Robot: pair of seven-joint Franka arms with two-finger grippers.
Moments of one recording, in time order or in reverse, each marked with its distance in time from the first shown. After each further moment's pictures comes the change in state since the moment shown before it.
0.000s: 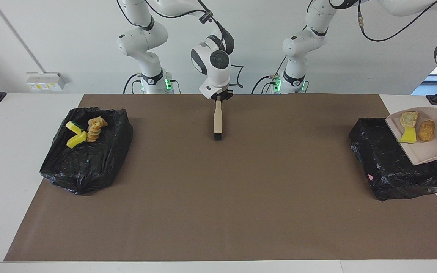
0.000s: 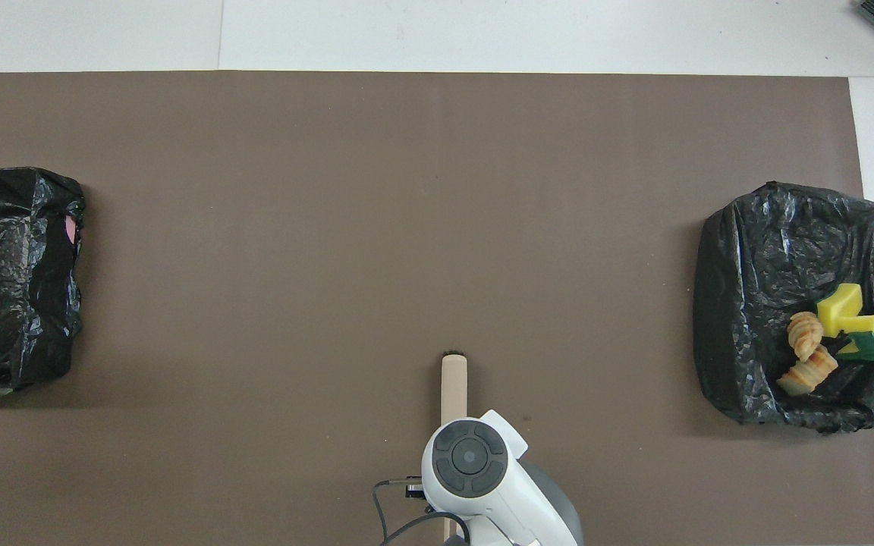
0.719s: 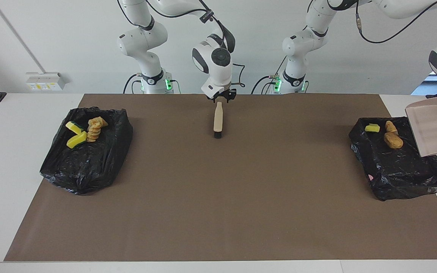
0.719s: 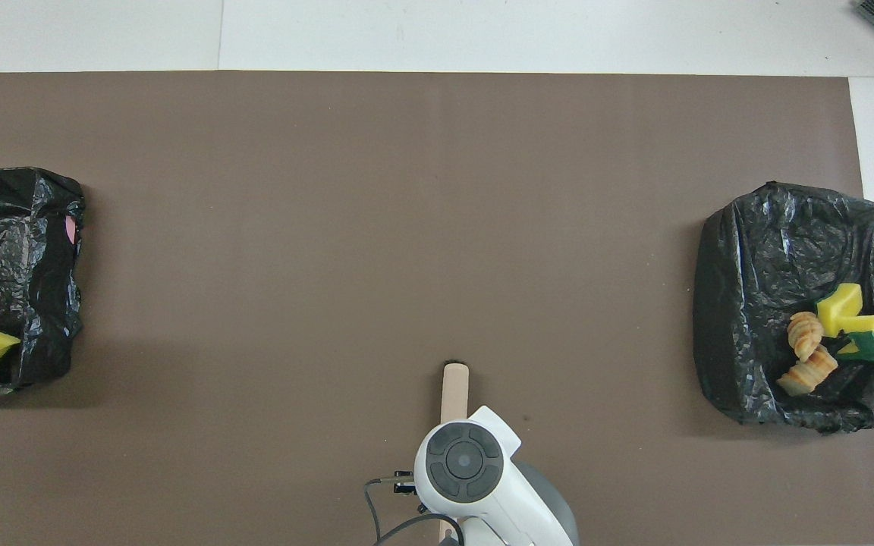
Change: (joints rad) left arm -0.038 0.011 -0.004 0.027 0.324 -0.046 -0.010; right arm 0.006 0.005 -0.007 0.049 -0.011 0.002 -0.003
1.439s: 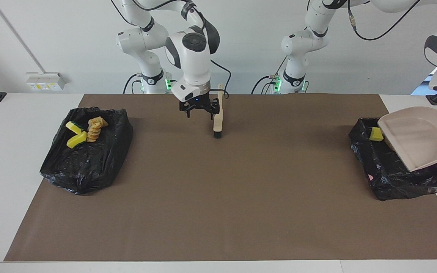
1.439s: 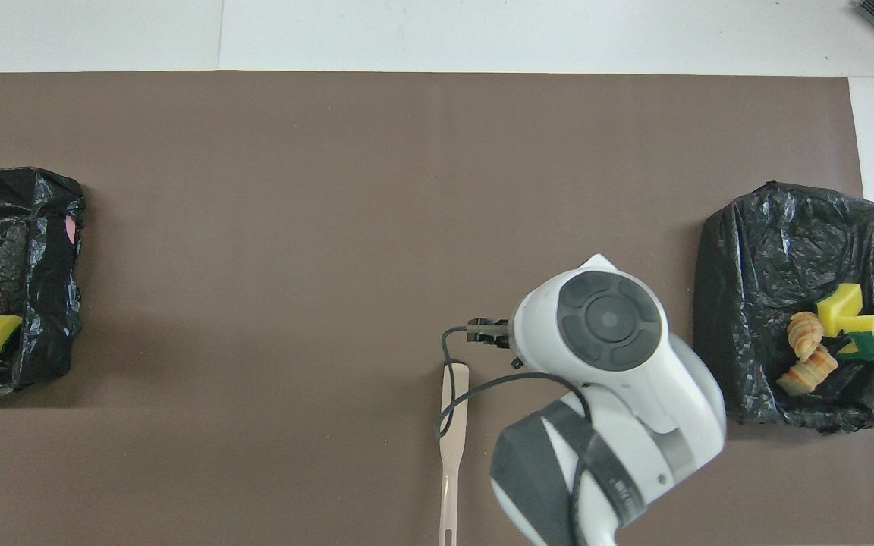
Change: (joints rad) left arm -0.183 -0.011 -0.022 0.099 -0.358 -0.215 -0.304; right arm -0.344 -0.004 -0.025 0.321 -0.302 -0.128 -0.110
